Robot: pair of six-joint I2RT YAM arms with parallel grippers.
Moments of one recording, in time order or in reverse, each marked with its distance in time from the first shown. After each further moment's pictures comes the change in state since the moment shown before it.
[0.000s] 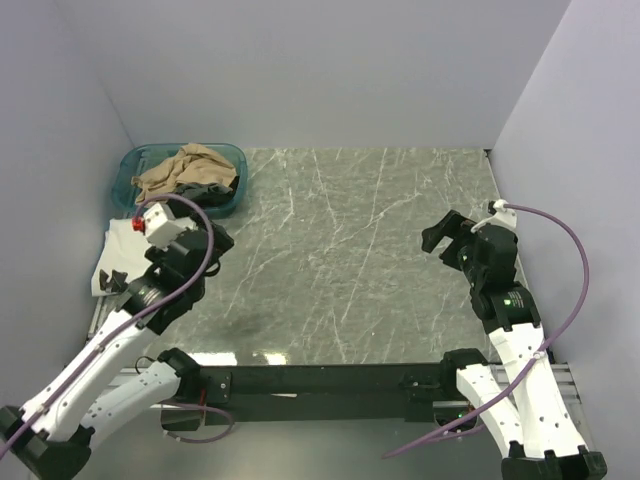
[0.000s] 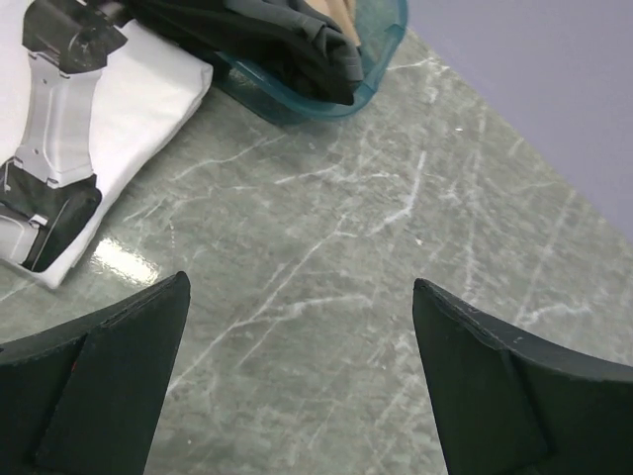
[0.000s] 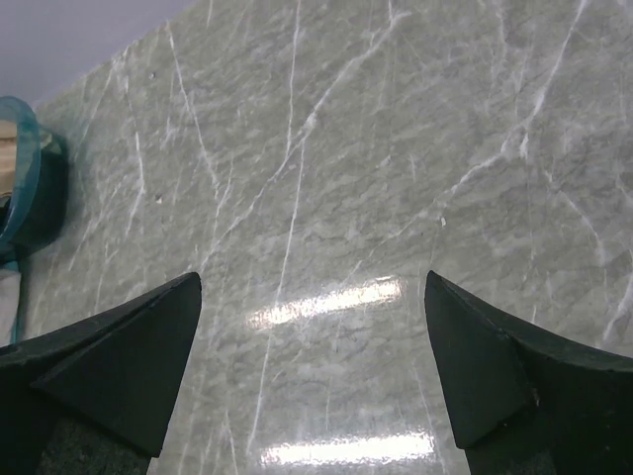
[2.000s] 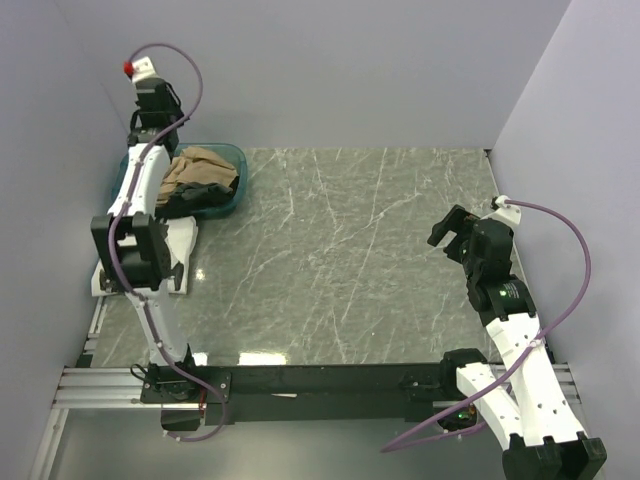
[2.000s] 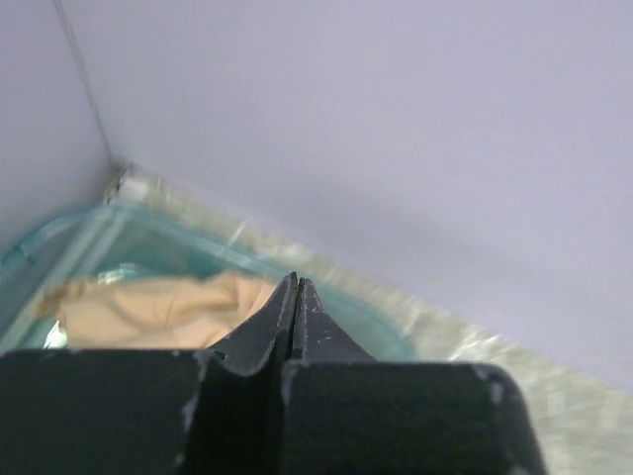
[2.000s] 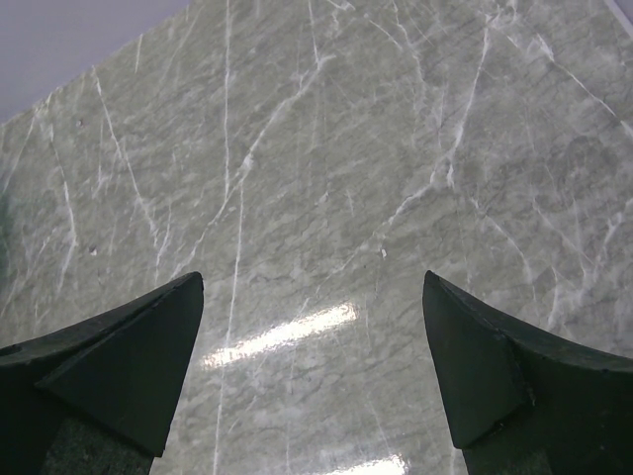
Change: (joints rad) left arm 0.645 1.312 1.145 0.405 0.515 0.628; right arm 0.000 0.058 -0.002 0.055 0.165 -0.037
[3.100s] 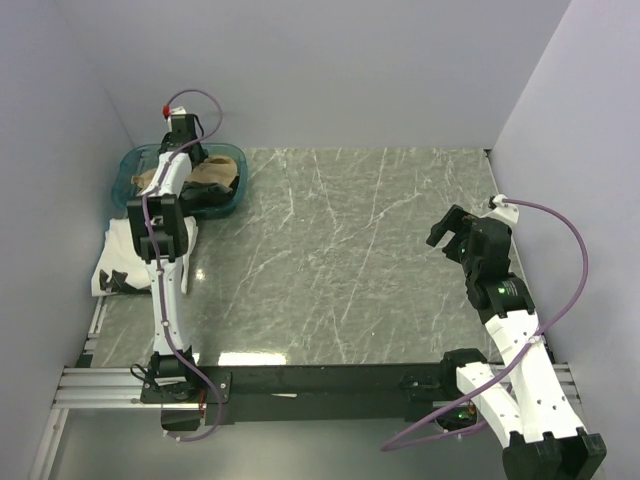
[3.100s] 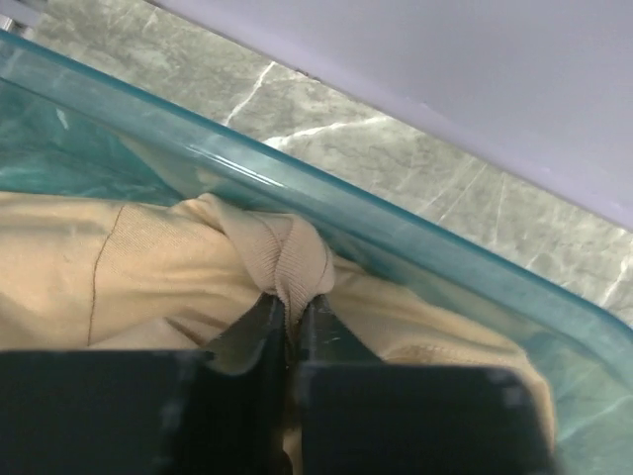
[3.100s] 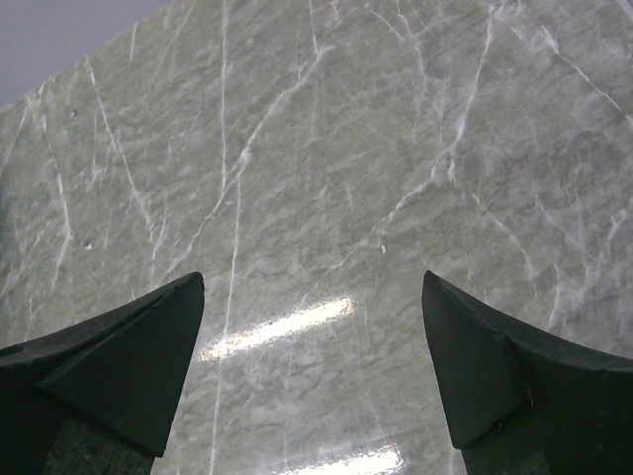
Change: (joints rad) left arm 0.003 0.456 0.265 -0.163 -0.008 0.018; right arm 0.000 0.019 0.000 0.000 -0.008 -0.003
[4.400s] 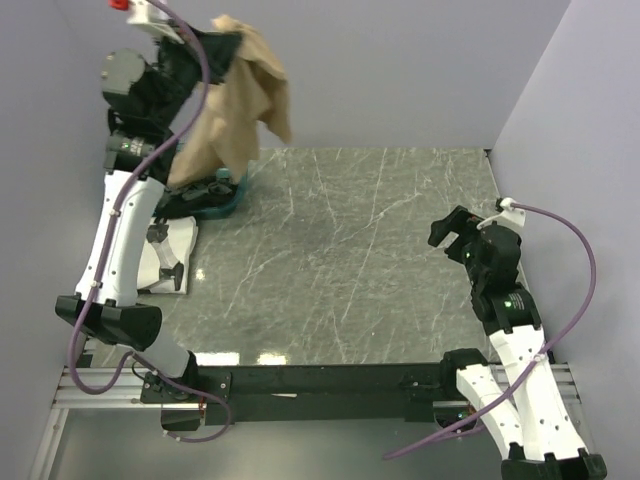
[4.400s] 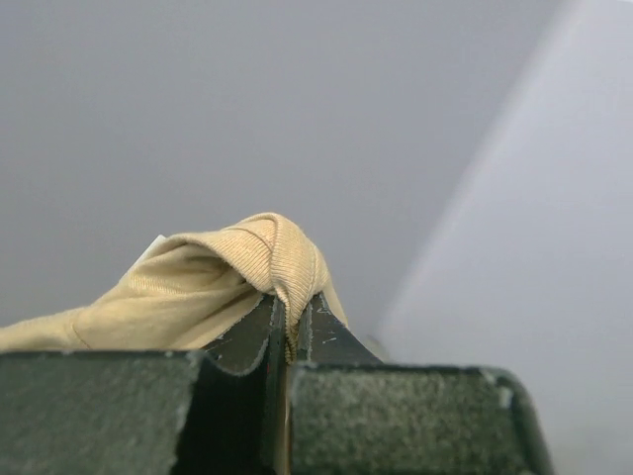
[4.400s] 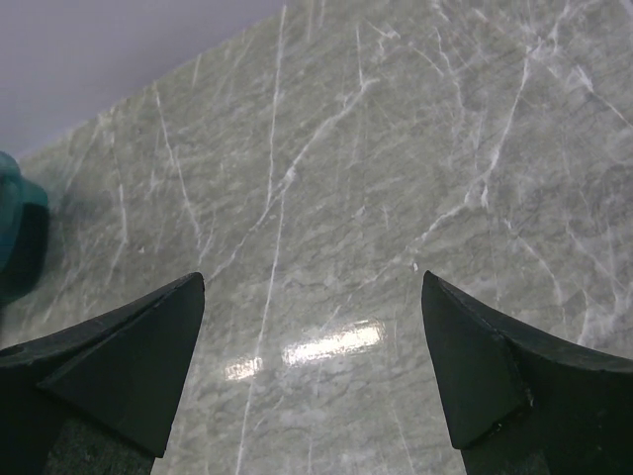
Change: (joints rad) left arm -0.216 -0.930 -0.215 0.317 0.497 -0.181; right arm 0.000 -0.079 -0.001 0.024 -0.056 0.001
